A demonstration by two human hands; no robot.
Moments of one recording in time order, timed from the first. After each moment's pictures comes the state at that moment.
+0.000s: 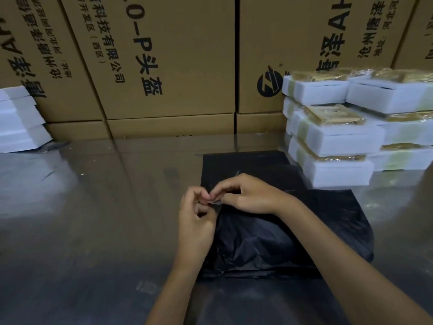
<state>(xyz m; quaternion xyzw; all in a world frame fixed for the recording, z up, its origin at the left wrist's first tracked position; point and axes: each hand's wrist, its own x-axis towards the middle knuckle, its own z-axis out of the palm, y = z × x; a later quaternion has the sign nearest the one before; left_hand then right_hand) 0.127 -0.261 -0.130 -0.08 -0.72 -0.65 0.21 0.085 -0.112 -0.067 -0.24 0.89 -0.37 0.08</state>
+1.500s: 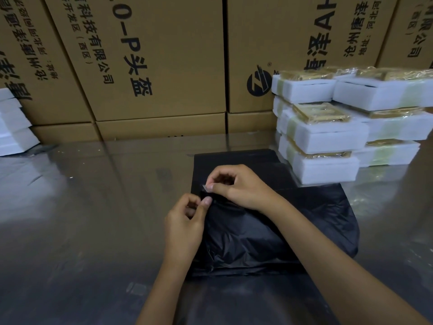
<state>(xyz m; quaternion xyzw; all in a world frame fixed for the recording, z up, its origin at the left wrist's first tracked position) 0.120 -0.265 -0.140 -0.05 -0.77 -0.60 0.22 0.085 -0.108 -0.074 -0.22 0.84 -0.49 -0.06</state>
